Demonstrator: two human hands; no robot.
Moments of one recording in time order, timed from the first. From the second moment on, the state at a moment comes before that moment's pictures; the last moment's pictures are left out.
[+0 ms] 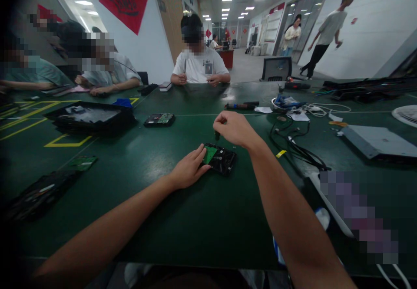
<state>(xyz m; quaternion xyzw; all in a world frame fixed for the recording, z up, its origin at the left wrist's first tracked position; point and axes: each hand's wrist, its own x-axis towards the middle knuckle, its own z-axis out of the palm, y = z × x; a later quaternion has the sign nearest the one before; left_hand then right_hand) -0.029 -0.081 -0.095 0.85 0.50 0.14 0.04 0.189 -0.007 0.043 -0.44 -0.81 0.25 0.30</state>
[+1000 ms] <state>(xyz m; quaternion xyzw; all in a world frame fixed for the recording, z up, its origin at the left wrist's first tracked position) -0.030 -0.076 -0.107 0.85 0.50 0.14 0.02 0.191 -0.002 0.034 -0.38 -0.79 0.36 0.31</state>
